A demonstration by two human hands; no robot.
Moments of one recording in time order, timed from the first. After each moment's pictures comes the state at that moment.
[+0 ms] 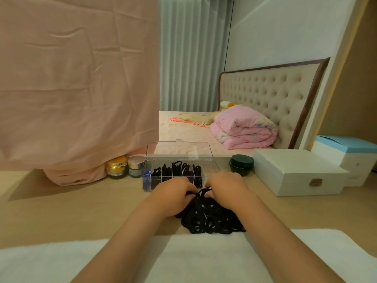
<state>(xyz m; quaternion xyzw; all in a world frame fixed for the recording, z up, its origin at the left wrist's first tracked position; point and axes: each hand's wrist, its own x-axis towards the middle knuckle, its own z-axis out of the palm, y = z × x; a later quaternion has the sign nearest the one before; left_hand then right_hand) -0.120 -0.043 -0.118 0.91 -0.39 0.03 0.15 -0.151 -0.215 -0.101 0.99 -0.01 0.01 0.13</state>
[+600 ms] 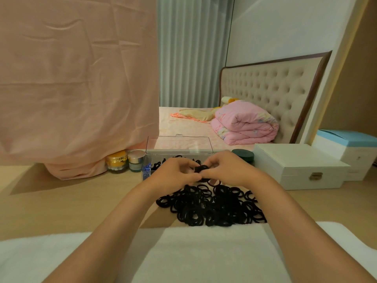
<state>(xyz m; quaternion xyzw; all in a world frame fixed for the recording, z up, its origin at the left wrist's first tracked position) -0.118 -0.038 -0.098 0.82 -0.30 -0.09 0.48 -0.173 -0.226 -0.064 0.94 0.02 0.02 -0.35</state>
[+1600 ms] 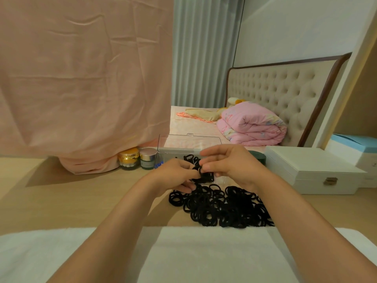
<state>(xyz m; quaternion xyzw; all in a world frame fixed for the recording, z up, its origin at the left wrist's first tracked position) -0.109 -0.014 -0.094 0.78 -0.19 -0.22 0.56 -0.180 -0.192 -0.054 0.80 0.03 0.04 -0.60</state>
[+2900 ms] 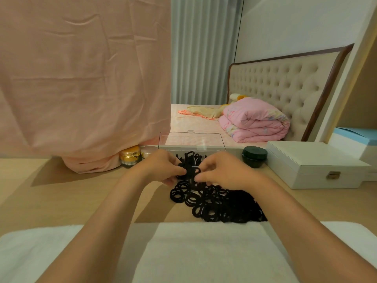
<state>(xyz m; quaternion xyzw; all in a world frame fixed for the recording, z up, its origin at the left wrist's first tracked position) -0.097 0.012 -0.082 0.88 -0.19 -0.13 0.42 -0.178 -0.183 -0.067 0.94 0.06 0.00 -0.32</state>
